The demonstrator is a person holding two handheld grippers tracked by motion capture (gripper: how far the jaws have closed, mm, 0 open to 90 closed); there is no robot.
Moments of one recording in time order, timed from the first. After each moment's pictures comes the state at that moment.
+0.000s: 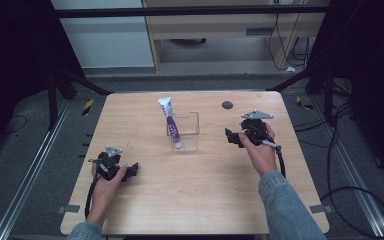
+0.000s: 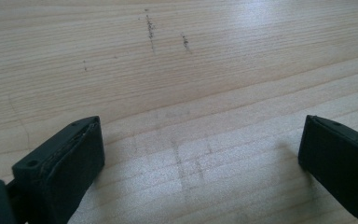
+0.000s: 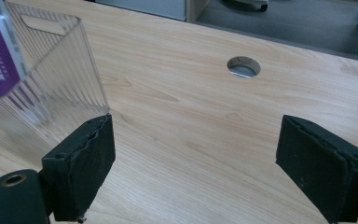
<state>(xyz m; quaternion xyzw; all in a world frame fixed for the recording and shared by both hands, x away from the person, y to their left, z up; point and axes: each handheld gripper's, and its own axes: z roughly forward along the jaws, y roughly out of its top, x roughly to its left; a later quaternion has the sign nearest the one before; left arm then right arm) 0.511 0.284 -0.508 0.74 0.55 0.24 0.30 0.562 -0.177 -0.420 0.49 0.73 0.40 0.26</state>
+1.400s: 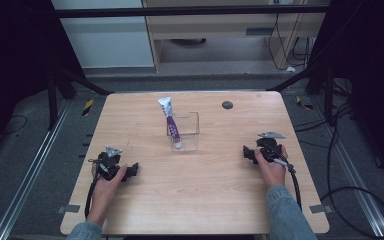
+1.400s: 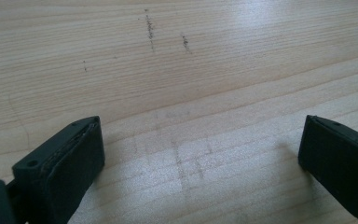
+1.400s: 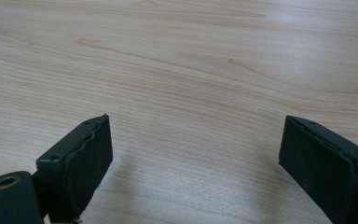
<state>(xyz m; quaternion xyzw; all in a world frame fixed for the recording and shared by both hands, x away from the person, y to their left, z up) 0.511 0.284 -0.508 0.74 0.54 0.24 0.30 0.555 -0.231 -0.508 0.58 0.69 0.33 0.26</state>
